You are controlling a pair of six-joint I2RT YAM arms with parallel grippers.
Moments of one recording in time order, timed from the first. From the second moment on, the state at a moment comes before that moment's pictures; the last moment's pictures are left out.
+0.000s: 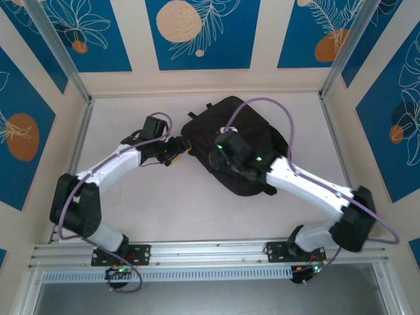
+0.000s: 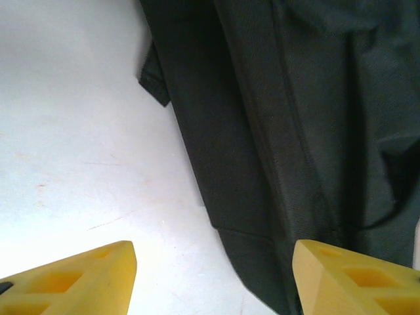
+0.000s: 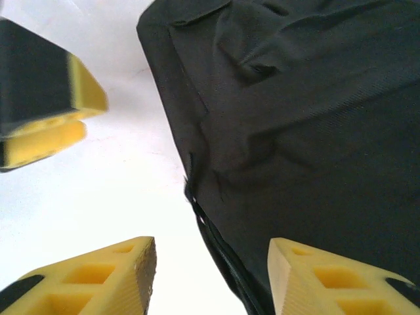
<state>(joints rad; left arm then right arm) -0.39 1.51 1.07 -0.46 0.32 -0.94 0.86 1.42 1.22 -0.67 0.28 0.57</state>
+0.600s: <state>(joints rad) -0.29 1.46 0.97 -0.42 0.34 -1.02 0.88 1.81 1.48 -0.87 0.38 0.66</state>
